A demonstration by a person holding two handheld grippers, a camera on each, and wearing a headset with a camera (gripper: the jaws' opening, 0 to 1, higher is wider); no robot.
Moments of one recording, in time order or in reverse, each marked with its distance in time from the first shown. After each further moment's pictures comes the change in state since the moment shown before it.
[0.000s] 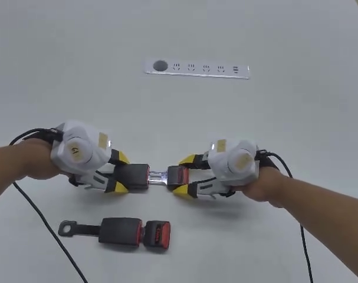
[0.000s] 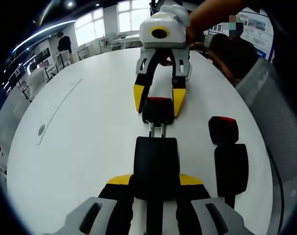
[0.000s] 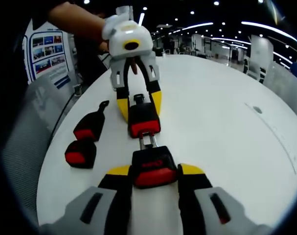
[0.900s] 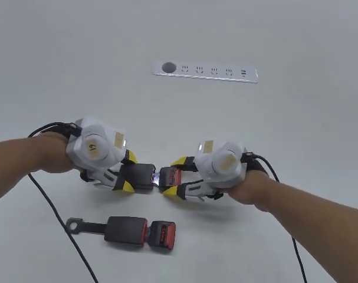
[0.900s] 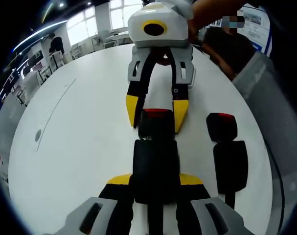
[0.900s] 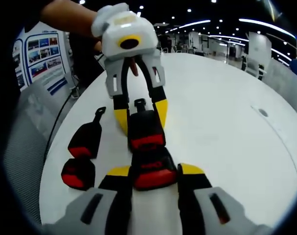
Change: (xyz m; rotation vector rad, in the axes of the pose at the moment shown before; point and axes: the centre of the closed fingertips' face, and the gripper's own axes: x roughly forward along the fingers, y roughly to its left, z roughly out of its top) left arm 0.002 -0.001 0.000 0.049 0.051 -0.029; right arm 0.023 0.012 0.020 0.029 0.006 -0.018
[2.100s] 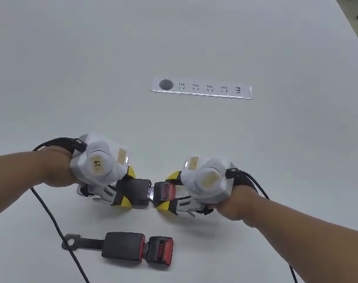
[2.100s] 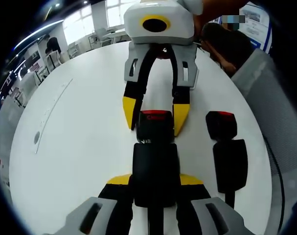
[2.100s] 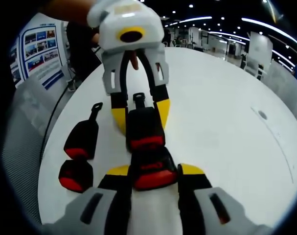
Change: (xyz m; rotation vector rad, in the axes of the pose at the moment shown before) left arm 0.002 0.001 -0.002 0.020 0.035 -0.013; right arm 0.002 -0.001 0.001 -0.027 0.064 -0.037
